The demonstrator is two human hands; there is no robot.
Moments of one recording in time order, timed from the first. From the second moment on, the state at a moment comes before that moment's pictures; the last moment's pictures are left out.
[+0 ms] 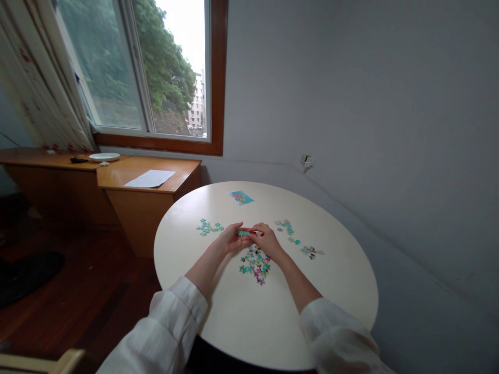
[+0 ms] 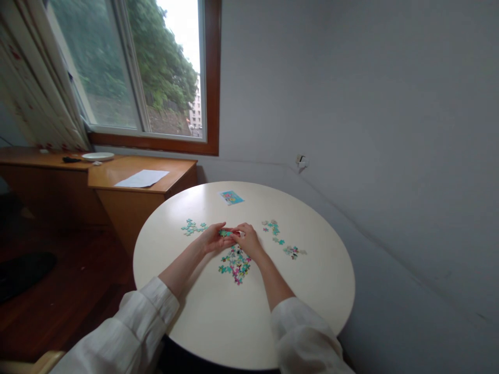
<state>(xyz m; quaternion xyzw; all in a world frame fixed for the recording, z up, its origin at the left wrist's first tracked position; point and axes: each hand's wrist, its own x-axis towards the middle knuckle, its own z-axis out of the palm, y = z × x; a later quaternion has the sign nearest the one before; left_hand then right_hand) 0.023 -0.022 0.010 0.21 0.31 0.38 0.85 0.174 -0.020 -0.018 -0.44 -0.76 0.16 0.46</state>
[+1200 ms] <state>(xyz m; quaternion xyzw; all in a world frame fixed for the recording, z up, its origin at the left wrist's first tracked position) 0.029 -0.027 0.002 0.53 0.48 0.42 0.55 0.171 -0.017 -0.016 -0.43 -0.65 0.35 0.52</state>
